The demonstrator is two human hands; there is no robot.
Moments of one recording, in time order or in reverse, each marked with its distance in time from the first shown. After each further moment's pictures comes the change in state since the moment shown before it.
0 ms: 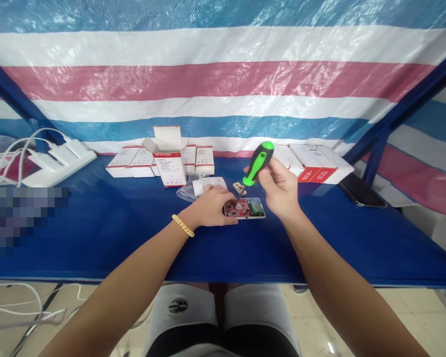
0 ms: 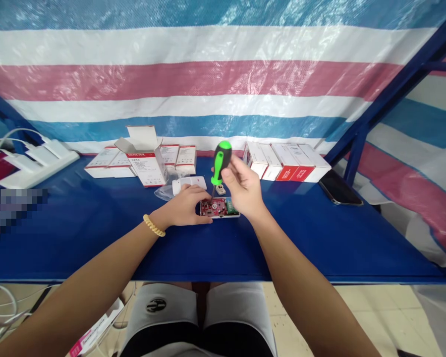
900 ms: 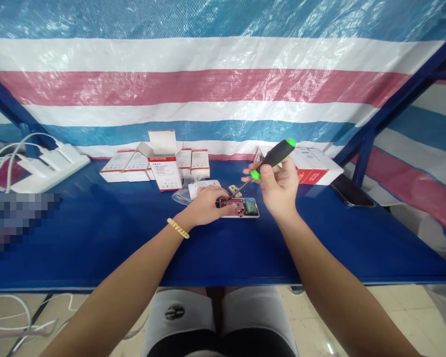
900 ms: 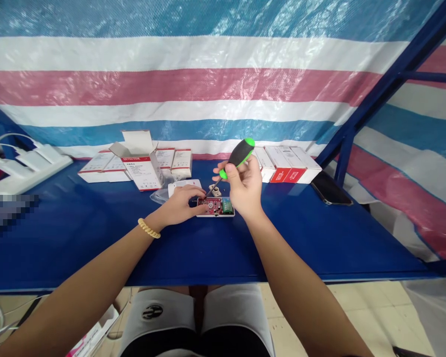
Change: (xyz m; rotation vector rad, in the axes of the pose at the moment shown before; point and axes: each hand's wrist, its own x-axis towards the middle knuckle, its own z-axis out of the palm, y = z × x) left_hand 0.004 -0.006 0.003 -0.234 0.188 -0.077; right_hand 0.006 0.004 0.000 0.249 0.207 0.077
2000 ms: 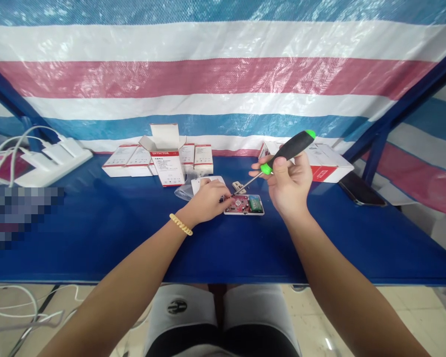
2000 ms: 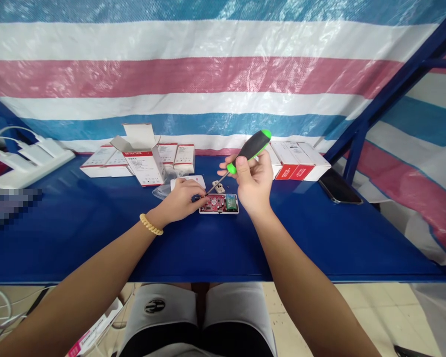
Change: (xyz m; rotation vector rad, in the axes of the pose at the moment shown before) left_hand -0.001 -0.003 0.000 0.193 0.001 0.091; right_hand 0.001 -0.002 -0.003 0.005 0.025 -0.015
